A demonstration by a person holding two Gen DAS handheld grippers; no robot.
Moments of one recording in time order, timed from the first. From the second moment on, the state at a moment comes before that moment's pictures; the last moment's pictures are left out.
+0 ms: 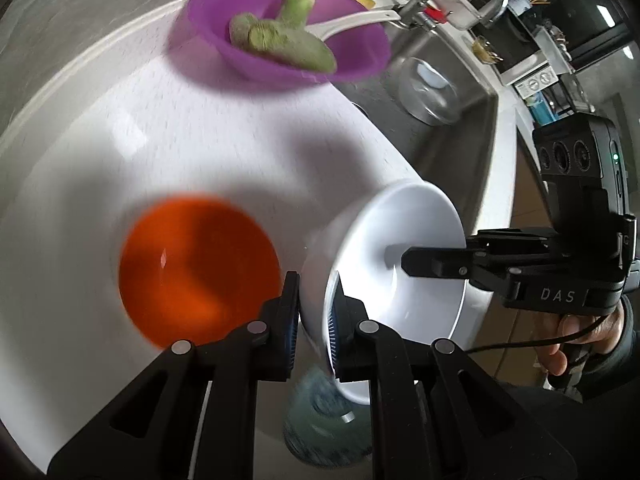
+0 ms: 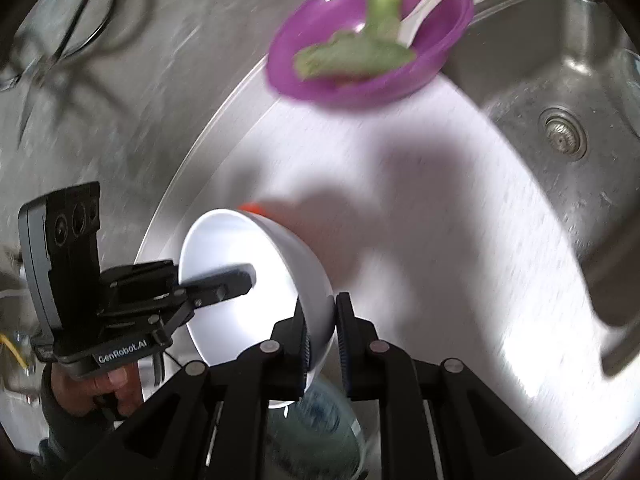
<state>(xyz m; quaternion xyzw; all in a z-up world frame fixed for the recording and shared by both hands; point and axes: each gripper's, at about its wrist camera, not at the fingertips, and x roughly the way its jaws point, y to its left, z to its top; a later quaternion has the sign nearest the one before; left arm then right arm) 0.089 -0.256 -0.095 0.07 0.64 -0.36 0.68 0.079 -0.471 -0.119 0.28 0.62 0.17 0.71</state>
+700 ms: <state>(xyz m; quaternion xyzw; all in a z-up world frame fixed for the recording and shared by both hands) -0.044 -0.179 -0.155 0.03 0.67 -0.29 0.68 0.001 -0.401 -0.153 0.17 0.67 0.19 0.70</state>
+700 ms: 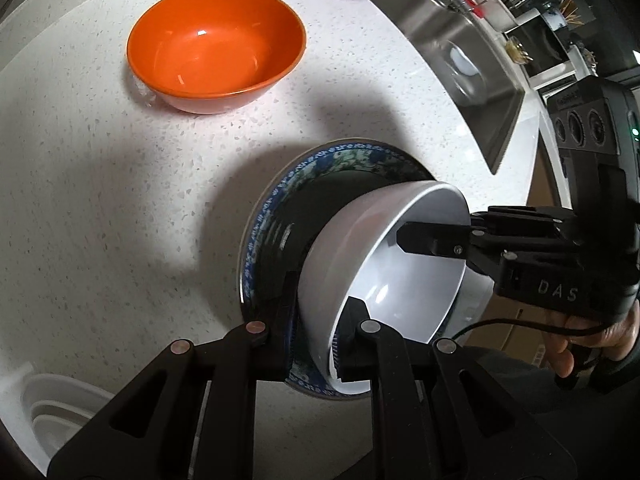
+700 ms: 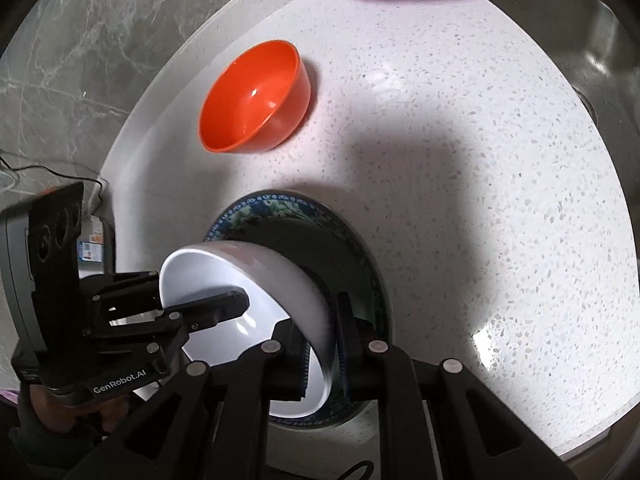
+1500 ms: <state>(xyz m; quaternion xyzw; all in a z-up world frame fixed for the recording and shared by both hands) -0.040 -0.162 -0.117 -0.07 0.57 -0.30 0.76 0.015 -0.344 -0.162 0.07 0.68 0.15 0.71</state>
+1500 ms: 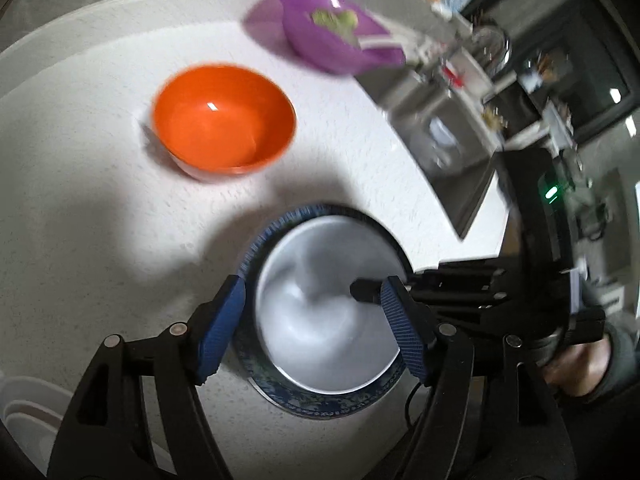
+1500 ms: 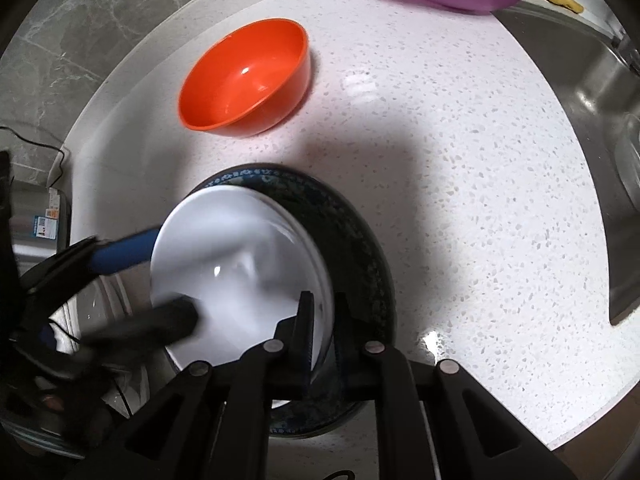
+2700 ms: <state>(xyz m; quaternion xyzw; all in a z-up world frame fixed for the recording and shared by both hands) 0.132 -0.115 -0.171 -0.05 0.65 -0.18 0.74 0.168 -0.367 -0.191 0.23 0.63 0.26 0.69</state>
